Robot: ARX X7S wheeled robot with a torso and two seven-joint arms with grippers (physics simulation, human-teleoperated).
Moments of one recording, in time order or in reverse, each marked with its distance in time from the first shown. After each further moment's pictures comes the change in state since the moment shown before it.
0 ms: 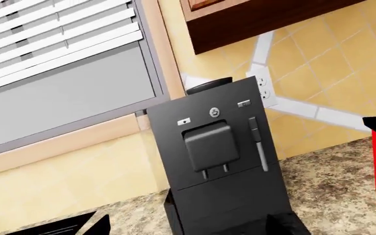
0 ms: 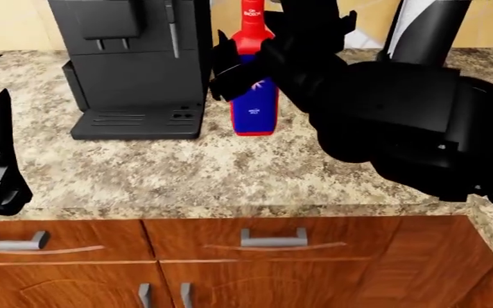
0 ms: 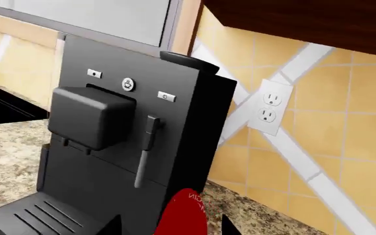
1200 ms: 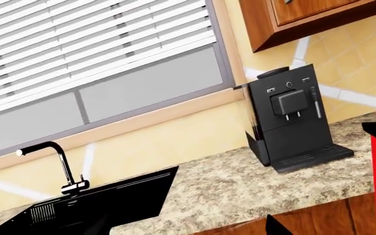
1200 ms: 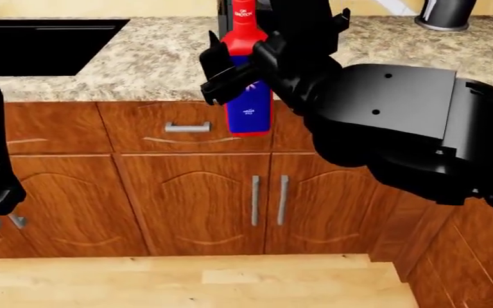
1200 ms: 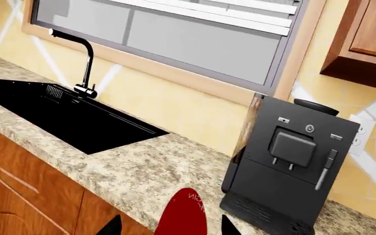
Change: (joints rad) left arm 0.008 -0.015 -0.024 -0.001 -0.012 0.007 0.000; right arm -0.002 -0.009 0.009 -0.028 -0.025 0.009 0.003
